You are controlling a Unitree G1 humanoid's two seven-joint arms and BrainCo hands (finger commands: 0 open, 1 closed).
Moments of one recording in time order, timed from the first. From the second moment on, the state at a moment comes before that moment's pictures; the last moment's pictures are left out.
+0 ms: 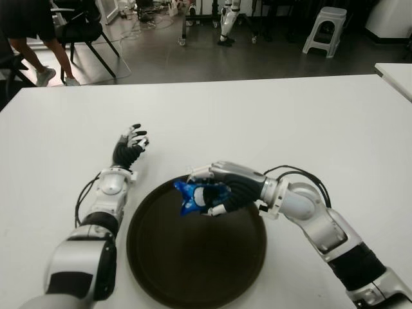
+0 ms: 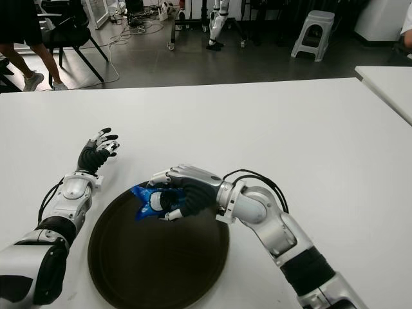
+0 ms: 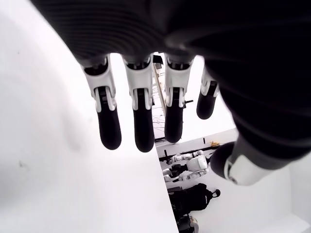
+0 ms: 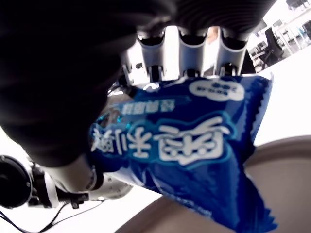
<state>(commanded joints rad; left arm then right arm) -0.68 0.17 0.09 1.25 0.08 -0.45 0.05 -0.32 -0.28 0.46 0.07 -0.35 -0.40 0.46</state>
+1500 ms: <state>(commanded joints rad) -0.68 0.17 0.09 1.26 0.08 -0.45 0.02 -0.39 -0.33 0.50 0.12 -0.55 -0.36 0.48</state>
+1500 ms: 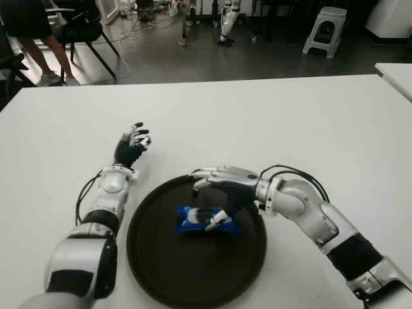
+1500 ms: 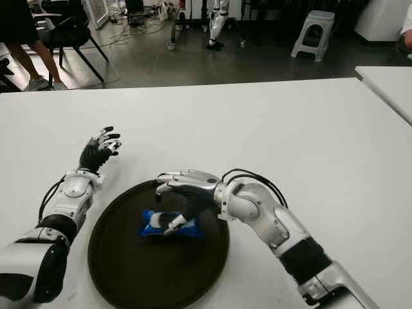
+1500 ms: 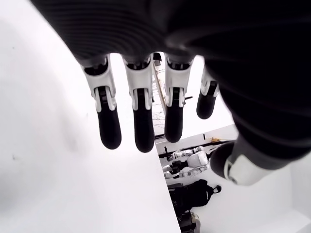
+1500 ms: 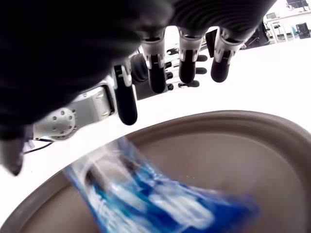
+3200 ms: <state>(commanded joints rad) -0.68 0.16 0.10 1.26 0.07 -0.44 0.02 -0.55 -0.26 0.10 0.53 -0.19 -0.42 0.10</state>
